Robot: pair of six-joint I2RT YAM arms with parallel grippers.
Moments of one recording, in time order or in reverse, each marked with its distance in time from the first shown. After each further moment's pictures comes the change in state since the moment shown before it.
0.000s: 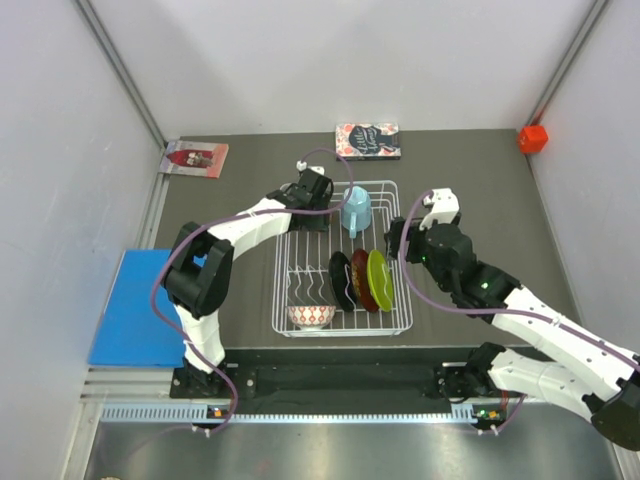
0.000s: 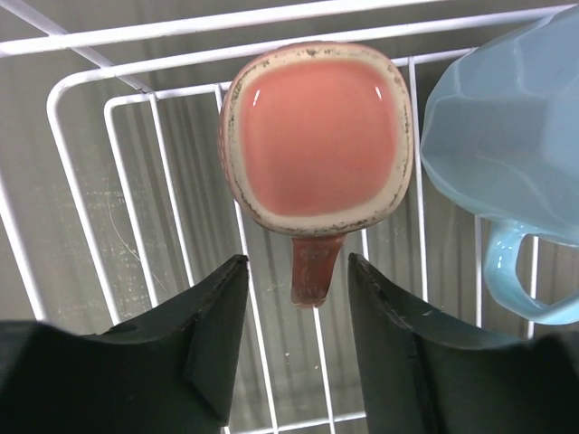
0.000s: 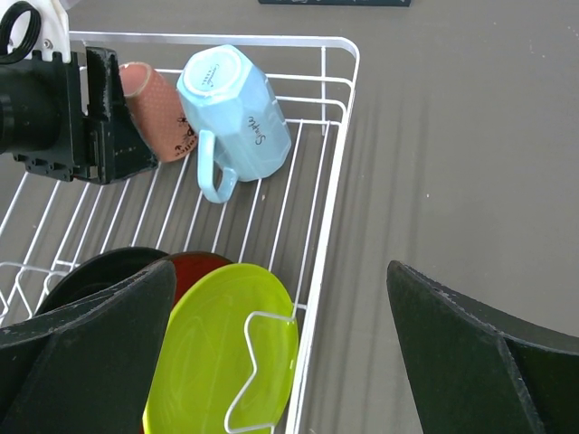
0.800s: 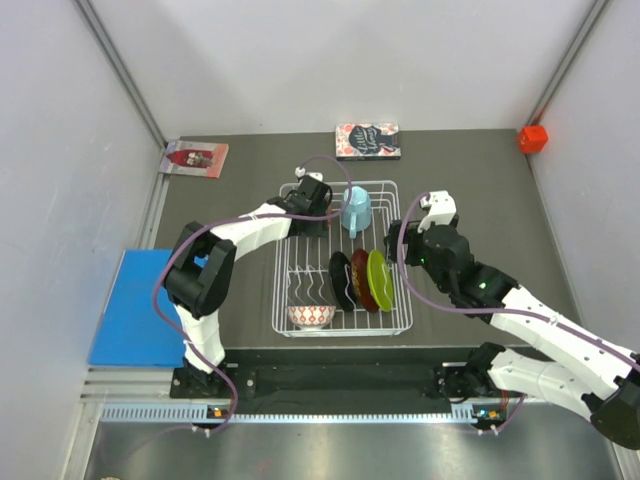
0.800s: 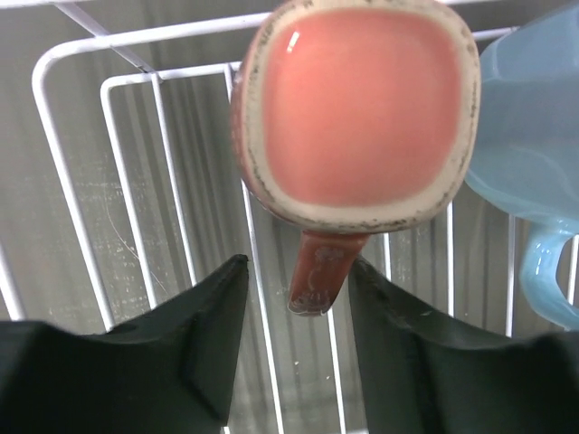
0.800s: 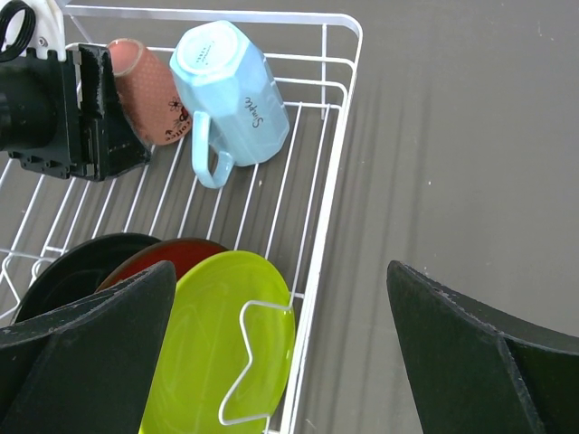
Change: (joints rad) left arm 0.000 0.000 -0.070 0.056 -0.013 -0.005; right arm 0.000 0.010 -0.013 -0.014 -0.013 0.003
